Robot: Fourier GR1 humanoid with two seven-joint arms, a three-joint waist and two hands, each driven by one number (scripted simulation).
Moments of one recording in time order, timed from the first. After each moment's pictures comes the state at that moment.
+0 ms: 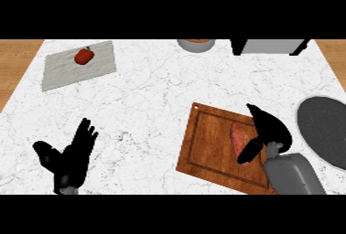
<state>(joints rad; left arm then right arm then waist) 0.09 0.10 -0.05 -1.47 0.24 0.23 0.13 -0.25 -0.15 0.13 -1.44 0.79 0.38 0.75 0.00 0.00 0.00</state>
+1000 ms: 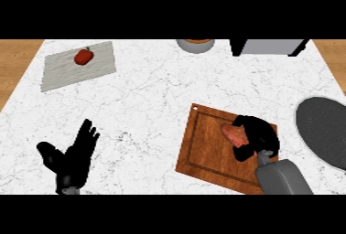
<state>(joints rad) 0.09 0.07 -0.02 -1.45 0.20 0.20 0.12 -0.22 -0.13 0.18 -1.30 0.93 0.19 0.48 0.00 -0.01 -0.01</state>
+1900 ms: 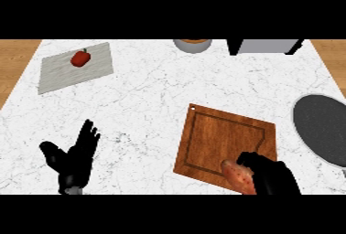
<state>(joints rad) 0.09 0.05 -0.02 -1.45 0.19 0.22 0.13 0.23 -0.26 0.49 -1.94 1.27 -0.04 0.43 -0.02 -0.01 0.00</state>
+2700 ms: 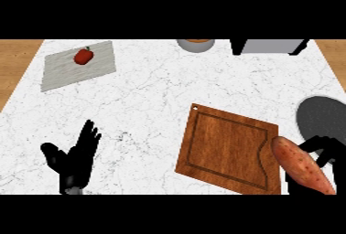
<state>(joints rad) 0.09 0.05 -0.02 -1.43 0.18 0.19 0.10 0.22 -0.28 0.16 -2.24 1.04 -0.03 0.48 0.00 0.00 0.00</state>
